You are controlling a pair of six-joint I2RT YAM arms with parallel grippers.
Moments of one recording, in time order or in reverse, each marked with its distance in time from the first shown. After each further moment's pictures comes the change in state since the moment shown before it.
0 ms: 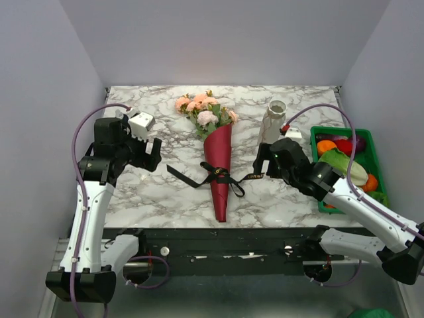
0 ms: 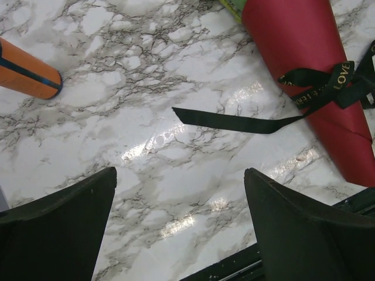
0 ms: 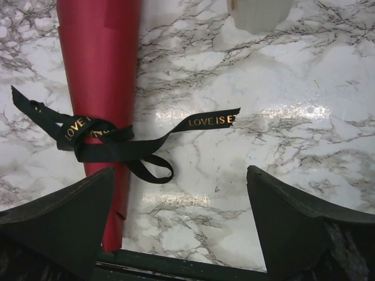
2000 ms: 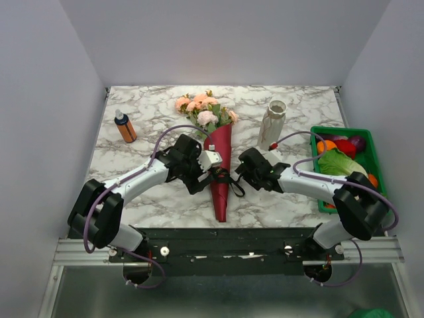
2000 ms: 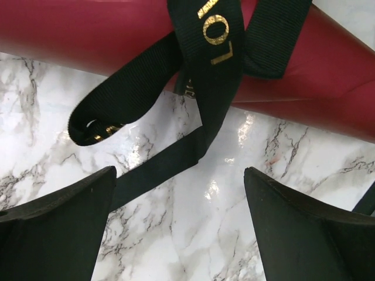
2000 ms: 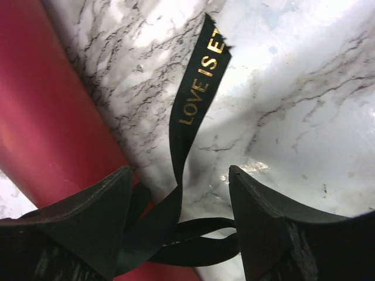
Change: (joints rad) left arm -0.537 0.477 -0.269 0.406 -0.028 0.230; right arm 0.000 0.472 -0.174 0.404 -0.014 0.696
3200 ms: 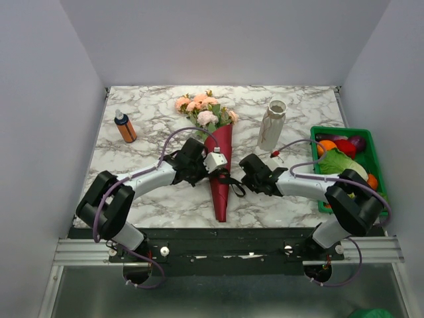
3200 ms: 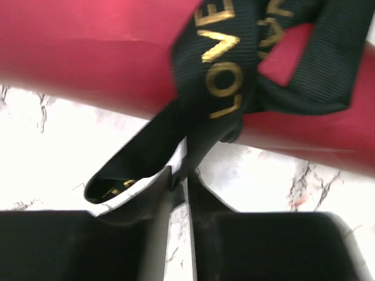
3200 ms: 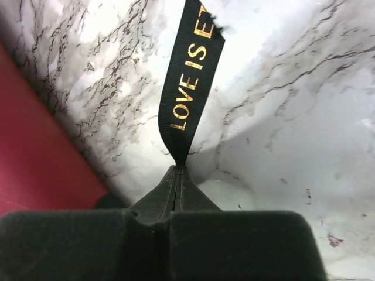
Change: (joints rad) left arm -0.050 0.087 -0.034 0.176 -0.089 -0.026; right arm 0.000 0.050 -0.069 0.070 -0.020 0.084
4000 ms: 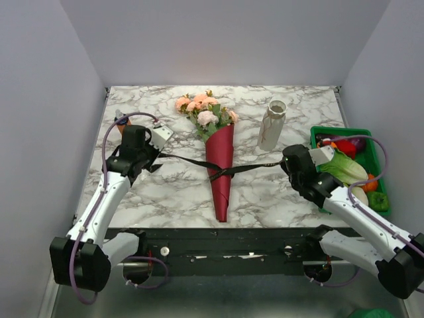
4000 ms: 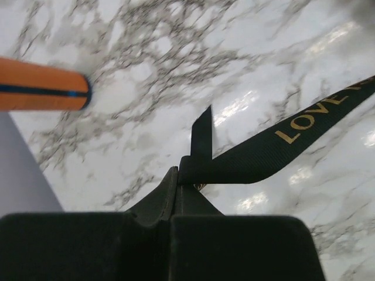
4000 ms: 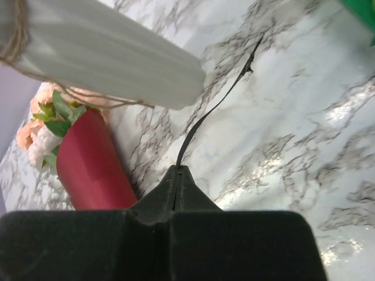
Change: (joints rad) left arm 0.438 -0.447 0.031 -0.261 -0.164 0.023; right arm -0.189 -0.589 -0.031 -0.212 0.288 -0.231
